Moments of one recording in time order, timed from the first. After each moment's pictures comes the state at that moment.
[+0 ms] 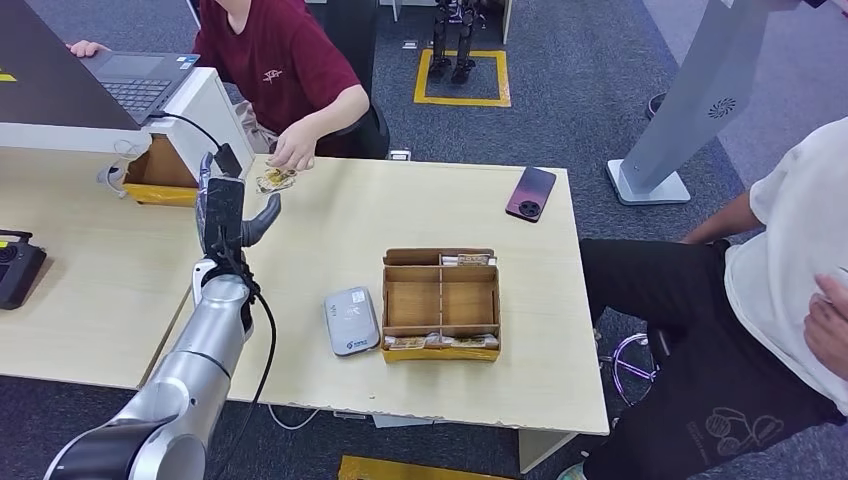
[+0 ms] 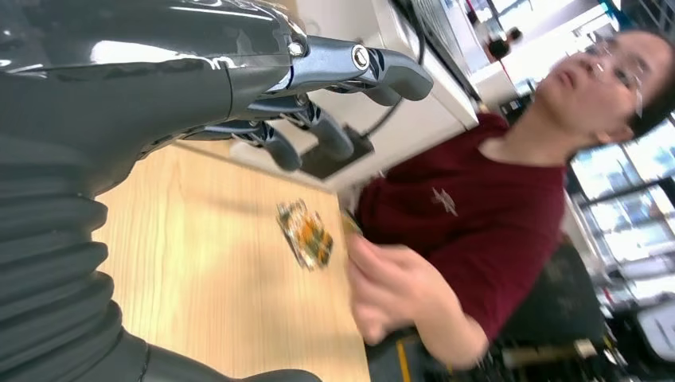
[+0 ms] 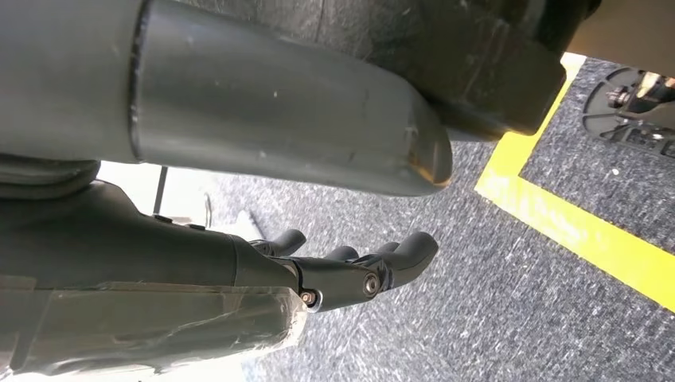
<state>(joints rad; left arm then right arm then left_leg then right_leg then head) -0.67 -0.08 0.07 -0.74 -0.46 0.46 -0.49 -0.10 0.07 0.36 -0.17 0.18 -0.13 0.26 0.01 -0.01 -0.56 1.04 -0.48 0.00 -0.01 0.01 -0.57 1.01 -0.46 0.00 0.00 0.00</state>
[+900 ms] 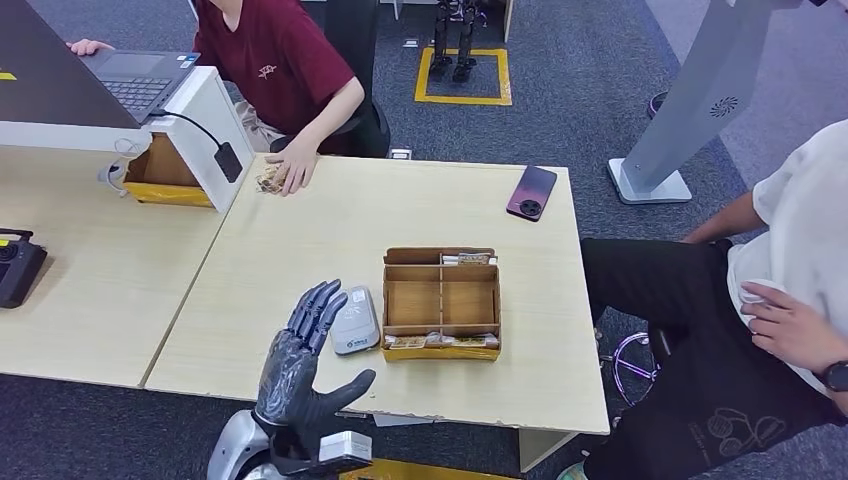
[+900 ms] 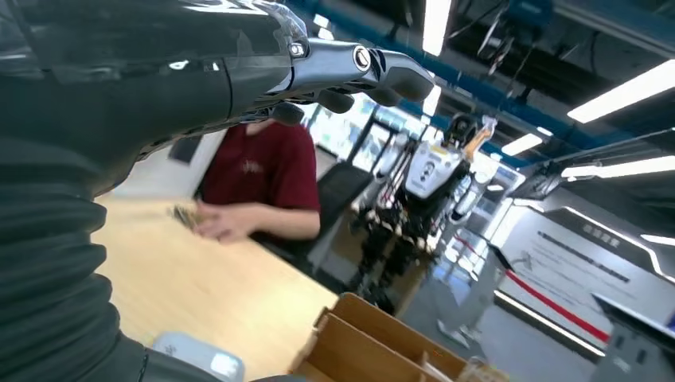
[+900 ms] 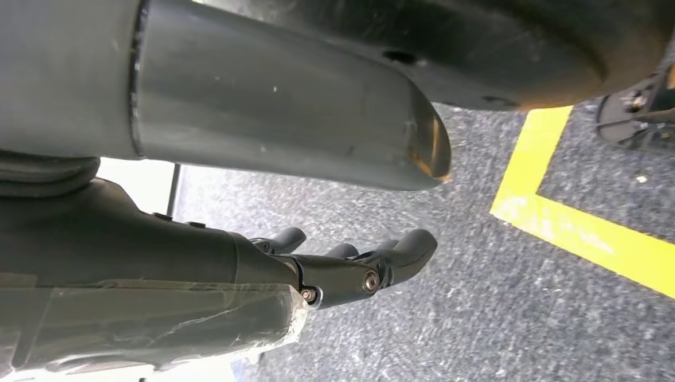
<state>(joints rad) 0.06 -0.01 -0.47 -1.56 -1.08 0.63 -0.49 -0.06 0.06 0.26 -0.17 0.14 -0.16 0.23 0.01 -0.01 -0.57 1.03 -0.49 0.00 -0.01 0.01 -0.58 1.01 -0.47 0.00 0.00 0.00</state>
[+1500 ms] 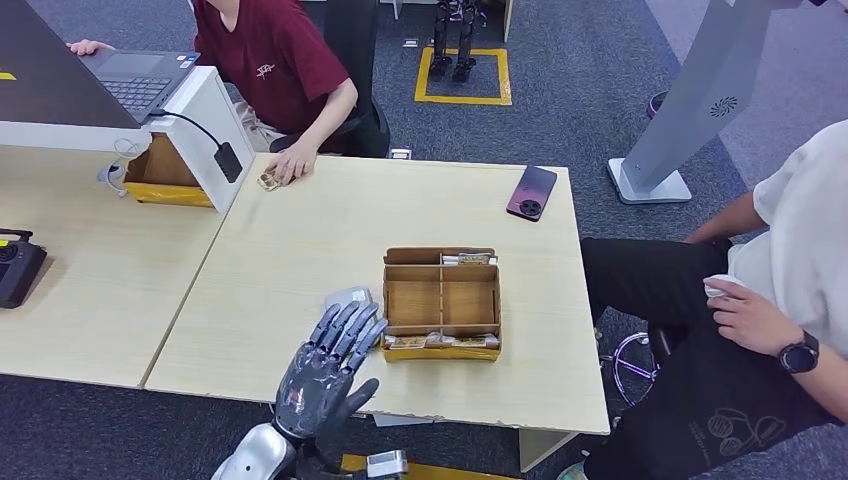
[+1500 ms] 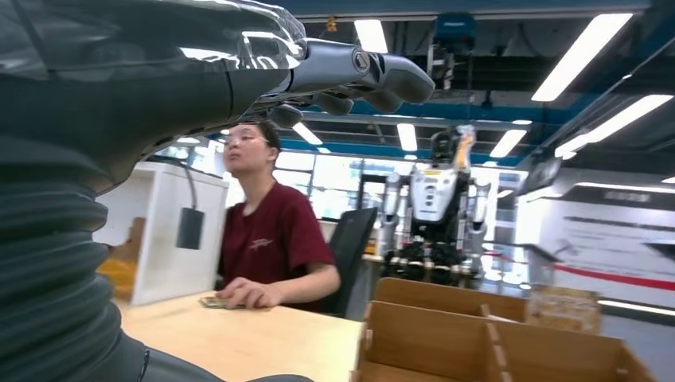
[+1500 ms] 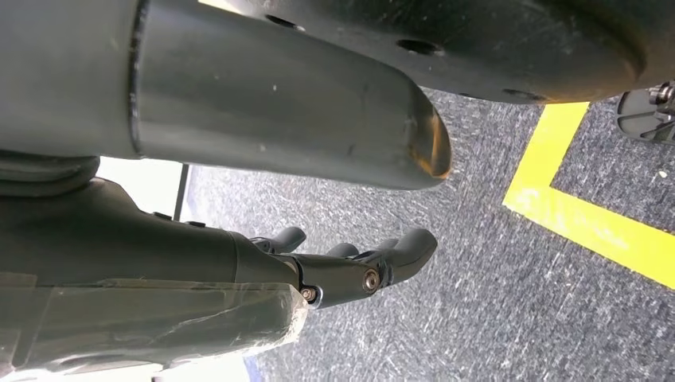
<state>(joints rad) 0.06 -0.04 -0.45 -1.49 -1.54 0.69 -0.23 -0.07 0.06 0.27 -0.17 0.19 -0.15 0.25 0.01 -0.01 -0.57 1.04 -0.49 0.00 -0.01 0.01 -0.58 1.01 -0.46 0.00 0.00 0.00</state>
